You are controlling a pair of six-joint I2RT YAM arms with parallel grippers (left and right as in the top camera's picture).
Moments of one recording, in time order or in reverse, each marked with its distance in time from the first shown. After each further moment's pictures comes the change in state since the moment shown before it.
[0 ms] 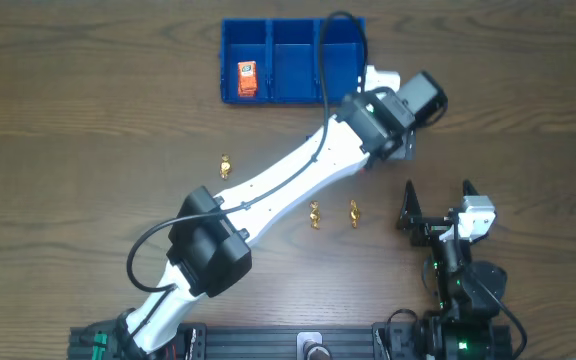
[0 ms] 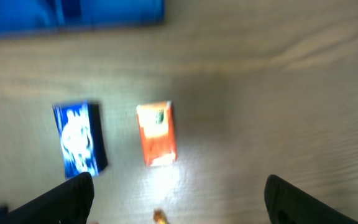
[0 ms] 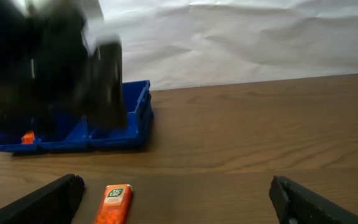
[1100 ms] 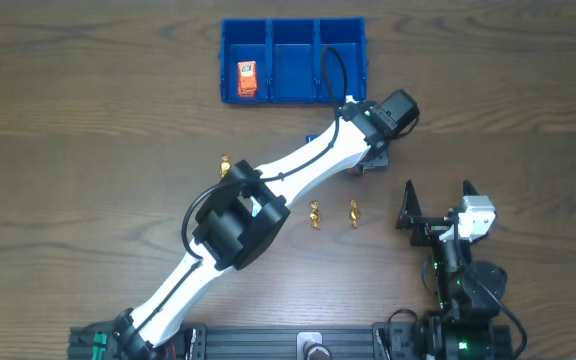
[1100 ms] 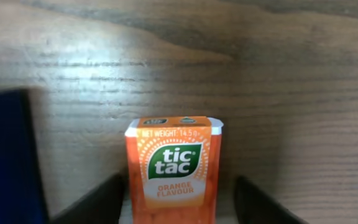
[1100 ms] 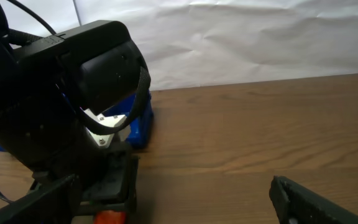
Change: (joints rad) left arm 0.066 0.224 -0.064 0.130 0.125 -0.093; right arm 0.000 0.000 0.000 0.000 0.000 0.000
